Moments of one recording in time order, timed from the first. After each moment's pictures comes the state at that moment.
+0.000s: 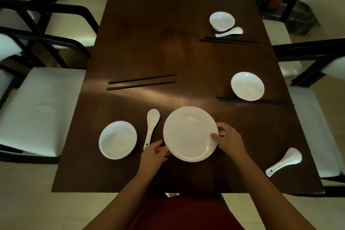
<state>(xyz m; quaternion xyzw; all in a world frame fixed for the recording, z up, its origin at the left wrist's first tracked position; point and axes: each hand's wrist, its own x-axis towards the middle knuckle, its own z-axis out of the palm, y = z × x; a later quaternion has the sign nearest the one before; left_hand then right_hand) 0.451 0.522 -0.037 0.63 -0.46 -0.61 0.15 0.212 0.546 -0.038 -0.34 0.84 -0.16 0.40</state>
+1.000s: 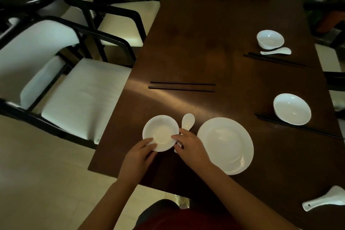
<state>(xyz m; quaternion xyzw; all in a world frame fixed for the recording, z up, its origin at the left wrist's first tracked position) 0.576 0.522 -0.024 0.60 -0.76 -0.20 0.17 0.390 0.505 -0.024 -0.67 0.64 -0.17 0.34</state>
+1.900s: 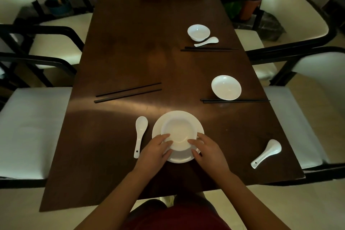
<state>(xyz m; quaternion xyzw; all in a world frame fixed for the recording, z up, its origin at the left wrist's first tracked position) 0.436 0.513 -0.036 0.40 -0.87 -0.27 0.12 0.250 0.599 -0.028 -0.59 0.75 -0.20 0.21</state>
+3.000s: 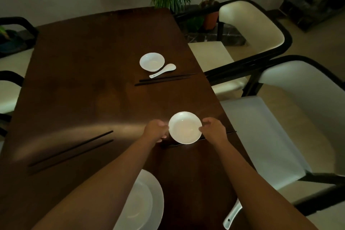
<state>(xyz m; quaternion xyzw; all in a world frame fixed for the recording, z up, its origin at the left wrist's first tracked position) 0.170 0.356 -0.004 0.60 -0.57 -0.56 0.00 0.017 0.469 -0.017 -0.24 0.88 -0.27 0.32</state>
